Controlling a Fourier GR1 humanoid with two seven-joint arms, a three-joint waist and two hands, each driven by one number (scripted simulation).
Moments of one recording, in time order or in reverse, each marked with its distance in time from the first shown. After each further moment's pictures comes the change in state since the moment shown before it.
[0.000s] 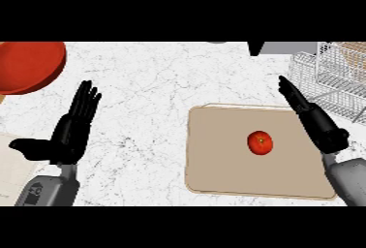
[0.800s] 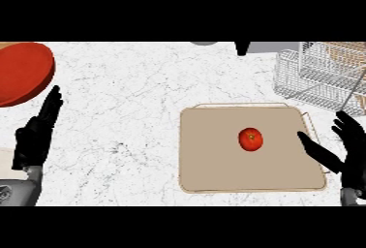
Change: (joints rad) left arm 0.029 0.198 0.023 0.046 -0.227 0.108 0.141; right arm 0.307 0.117 -0.220 -0.139 0.046 -0.638 0.256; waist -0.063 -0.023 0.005
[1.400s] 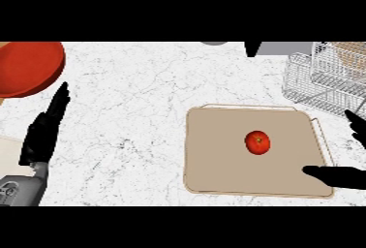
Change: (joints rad) left arm -0.027 -0.009 -0.033 -0.022 -0.044 0.000 0.048; right arm 0.026 -0.413 0.185 -0.377 0.153 0.231 0.672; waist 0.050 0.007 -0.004
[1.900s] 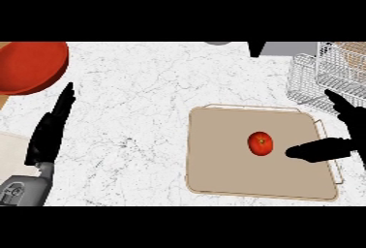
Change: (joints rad) left arm -0.001 -0.028 -0.006 -0.015 -0.030 -0.003 0.010; right arm -0.316 0.027 0.091 0.041 0.020 0.164 0.374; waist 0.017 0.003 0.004
